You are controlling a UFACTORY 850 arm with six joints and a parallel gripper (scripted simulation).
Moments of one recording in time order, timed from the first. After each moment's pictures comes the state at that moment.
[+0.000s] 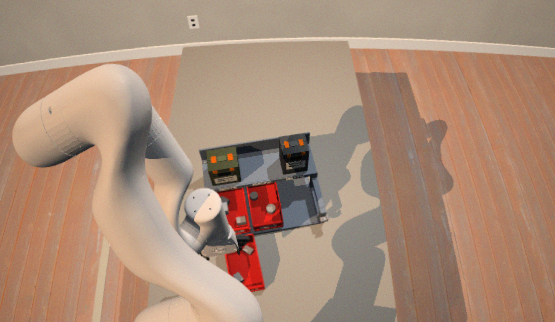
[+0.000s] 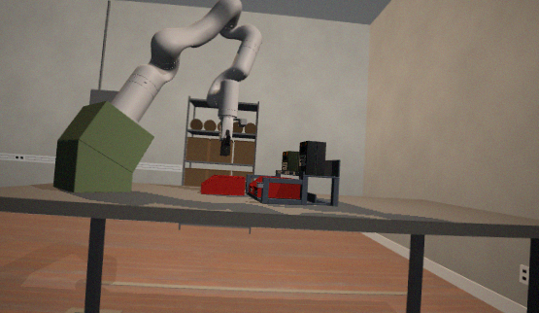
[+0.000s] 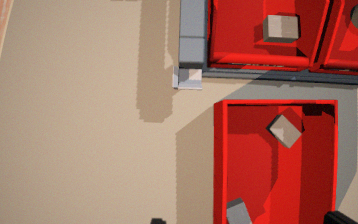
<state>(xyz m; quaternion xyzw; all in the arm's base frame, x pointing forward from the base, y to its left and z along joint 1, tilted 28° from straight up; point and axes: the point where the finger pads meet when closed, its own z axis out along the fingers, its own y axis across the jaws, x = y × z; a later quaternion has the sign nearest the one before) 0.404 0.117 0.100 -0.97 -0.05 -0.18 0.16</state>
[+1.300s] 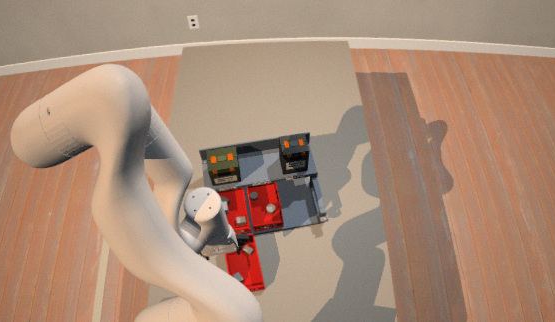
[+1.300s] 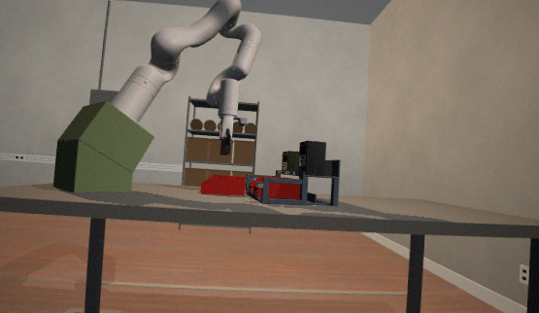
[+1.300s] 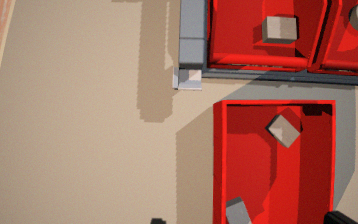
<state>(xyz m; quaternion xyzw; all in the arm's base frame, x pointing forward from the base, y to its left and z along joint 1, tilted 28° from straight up) 0.403 0.116 0.103 -0.97 -0.05 -0.18 0.16</state>
